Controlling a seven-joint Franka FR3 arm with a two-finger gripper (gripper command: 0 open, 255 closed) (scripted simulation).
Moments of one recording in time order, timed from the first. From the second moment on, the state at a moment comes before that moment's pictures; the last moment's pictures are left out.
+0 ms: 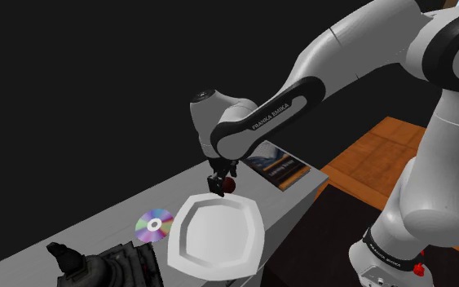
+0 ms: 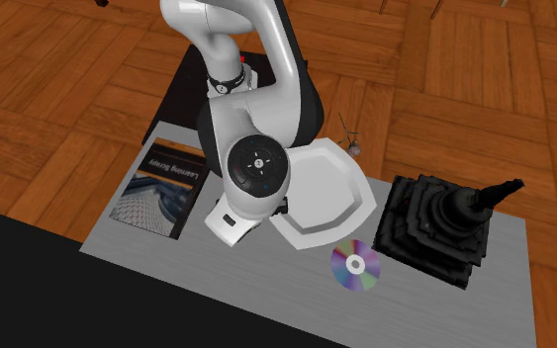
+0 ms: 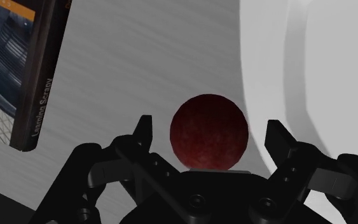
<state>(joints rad) 0.13 0.12 0.32 -2.17 -0.14 2.12 0.26</state>
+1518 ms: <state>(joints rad) 0.13 0.05 0.32 -2.12 -0.11 2.01 0.23</state>
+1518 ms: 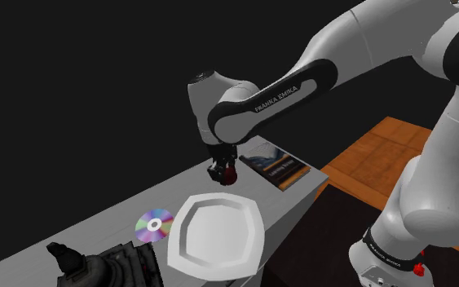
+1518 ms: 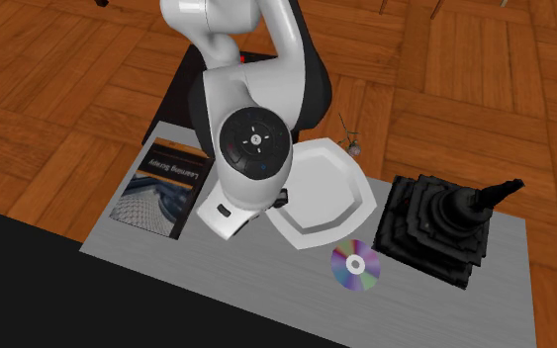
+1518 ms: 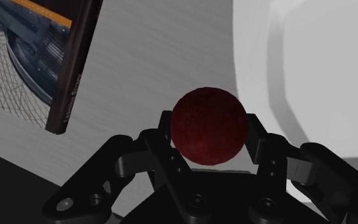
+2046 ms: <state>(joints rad) 0.13 0.01 0.33 -2.07 -0.09 1.91 0.22</state>
